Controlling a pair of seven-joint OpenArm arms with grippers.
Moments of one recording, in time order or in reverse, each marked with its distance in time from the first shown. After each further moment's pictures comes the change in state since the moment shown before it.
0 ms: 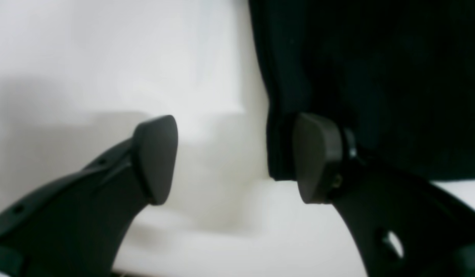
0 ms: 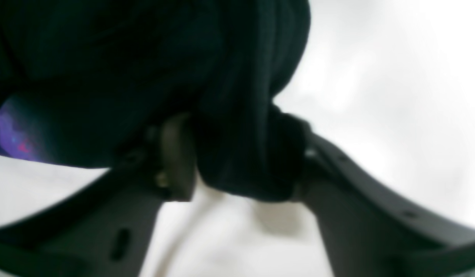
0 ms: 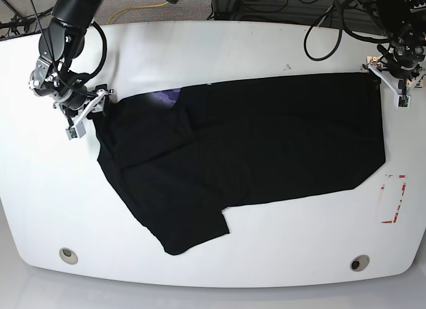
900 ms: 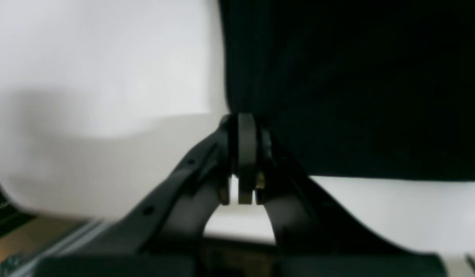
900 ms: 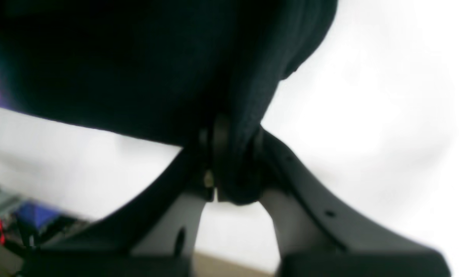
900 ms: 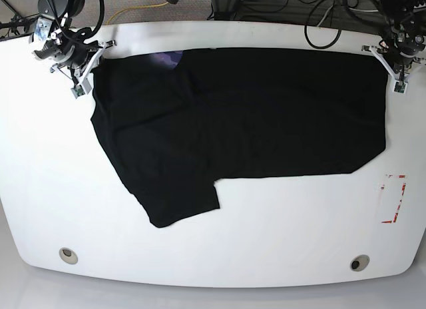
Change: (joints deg) left arm 8.9 -2.5 2.4 4.9 0.2 -0.6 1.0; right arm -20.1 0.2 1.1 18.5 0.5 0.4 -5.8
